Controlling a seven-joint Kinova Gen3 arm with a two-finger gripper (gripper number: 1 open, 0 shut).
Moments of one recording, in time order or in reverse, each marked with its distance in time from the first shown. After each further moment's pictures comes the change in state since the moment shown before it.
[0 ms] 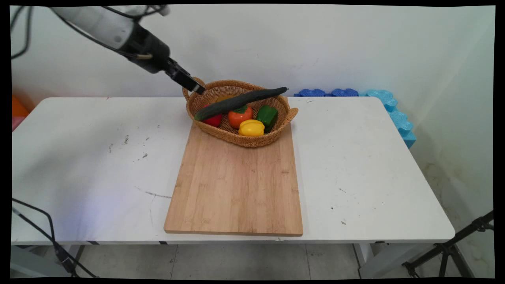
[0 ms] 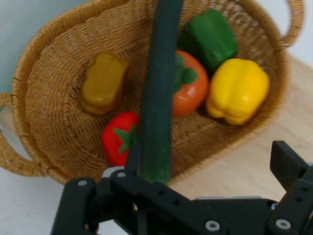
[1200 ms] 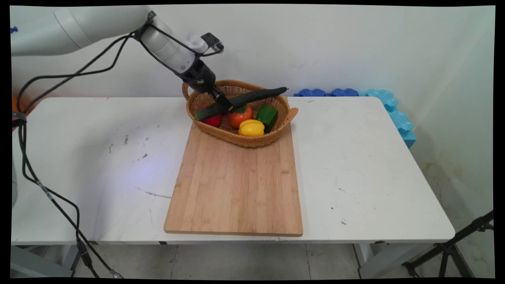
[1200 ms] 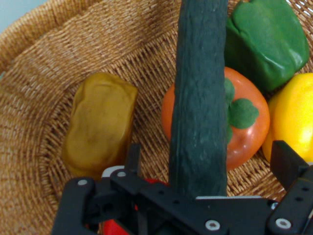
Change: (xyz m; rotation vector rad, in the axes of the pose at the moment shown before) arm 0.035 -0.033 0.158 -0.032 -0.106 0.061
